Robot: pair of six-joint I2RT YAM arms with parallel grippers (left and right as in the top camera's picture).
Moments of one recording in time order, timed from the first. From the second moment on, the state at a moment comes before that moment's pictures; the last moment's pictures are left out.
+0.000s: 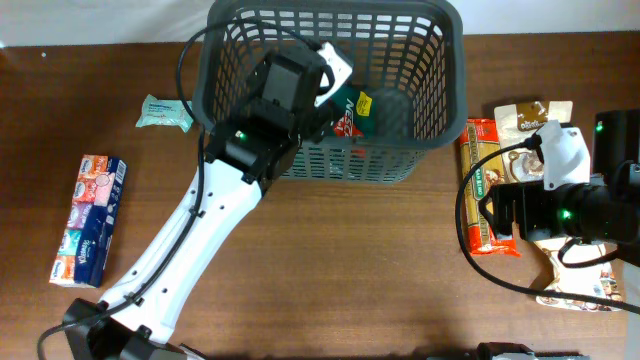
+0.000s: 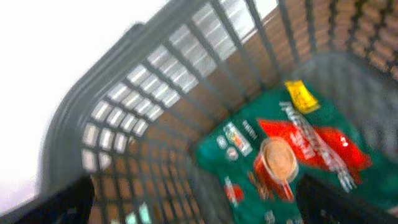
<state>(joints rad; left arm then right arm) -0.53 1.63 1.62 -0.58 -0.32 0.42 -0.06 1.24 1.74 -1.64 -0.18 -0.13</state>
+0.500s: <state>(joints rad) -0.24 1.60 1.99 -0.73 -0.46 0.00 -0.06 1.24 1.74 -1.63 -0.18 -0.13</state>
